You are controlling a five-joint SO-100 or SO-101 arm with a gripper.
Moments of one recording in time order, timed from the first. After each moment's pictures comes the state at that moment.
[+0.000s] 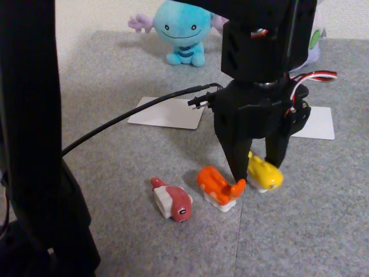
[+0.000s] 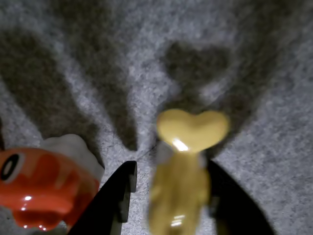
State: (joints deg) arm 46.8 73.6 96.6 68.6 4.0
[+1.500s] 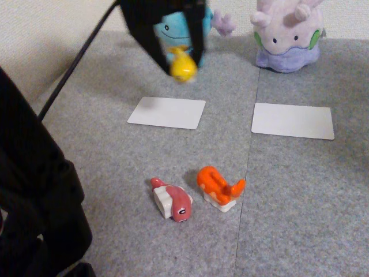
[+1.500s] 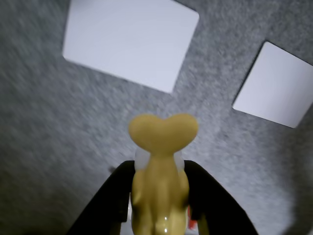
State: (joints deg) arm 14.2 101.7 96.8 75.8 59.9
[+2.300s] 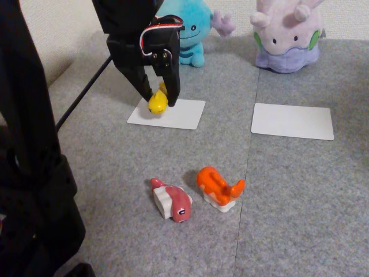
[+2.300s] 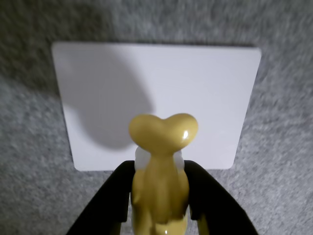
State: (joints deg) arm 8.9 79.5 96.8 56.0 82.2
